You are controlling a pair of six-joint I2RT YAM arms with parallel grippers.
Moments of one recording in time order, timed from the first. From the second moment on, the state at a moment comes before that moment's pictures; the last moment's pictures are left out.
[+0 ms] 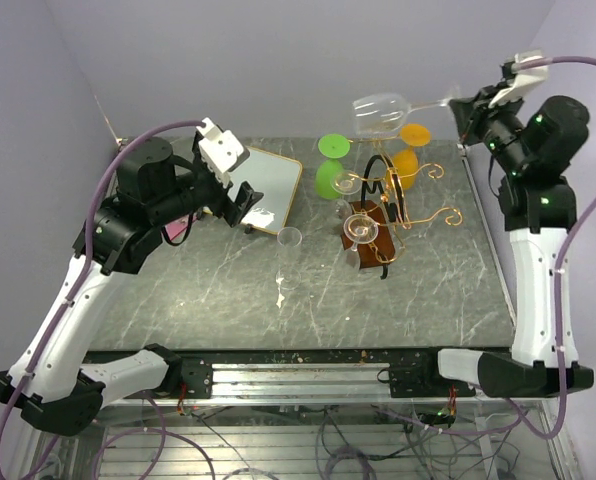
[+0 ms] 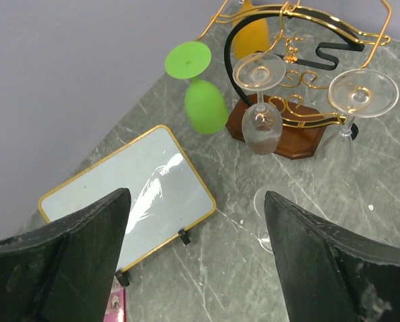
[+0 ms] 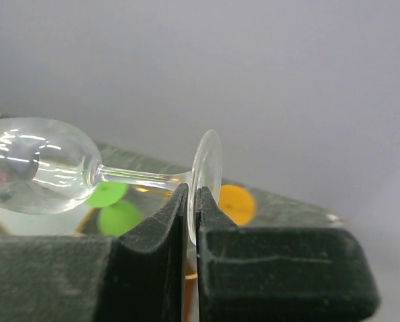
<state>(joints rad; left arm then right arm) -0.53 1.10 1.52 -0.63 0.30 0.32 -0.01 1.27 1.70 -0.39 -0.37 -0.04</state>
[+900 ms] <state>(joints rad) -0.53 1.04 1.43 -0.63 0.26 0.37 -0.09 1.15 1.46 -0.42 0.40 -0.87</state>
